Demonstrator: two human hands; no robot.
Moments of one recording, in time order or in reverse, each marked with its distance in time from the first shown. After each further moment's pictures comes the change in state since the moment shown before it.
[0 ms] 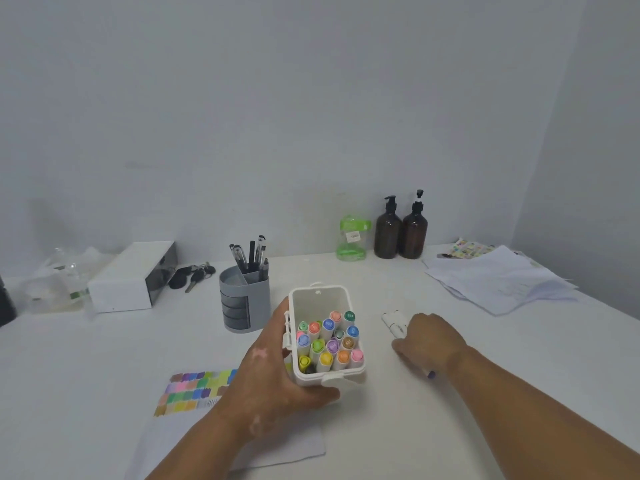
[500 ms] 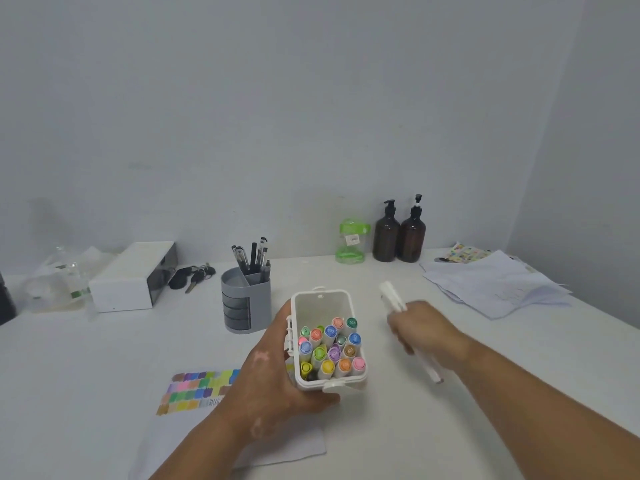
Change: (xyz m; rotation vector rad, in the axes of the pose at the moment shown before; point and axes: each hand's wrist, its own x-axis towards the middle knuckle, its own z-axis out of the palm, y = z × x) left_hand -0.002 -0.001 0.000 0.002 -0.003 0.040; right_hand -0.019 -0.023 -0.030 0.604 -0.028 -0.030
